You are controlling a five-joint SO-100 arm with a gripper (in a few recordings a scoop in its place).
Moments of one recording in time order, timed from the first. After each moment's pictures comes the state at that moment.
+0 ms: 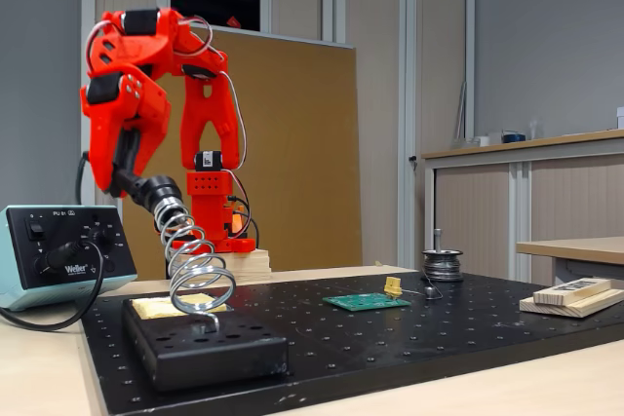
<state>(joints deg) 26.7 84.9 82.0 70.5 10.9</state>
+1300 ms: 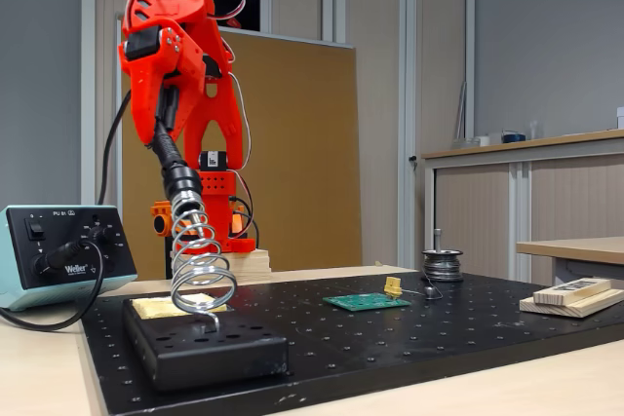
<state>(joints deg) 17.9 80.3 64.7 83.0 19.0</state>
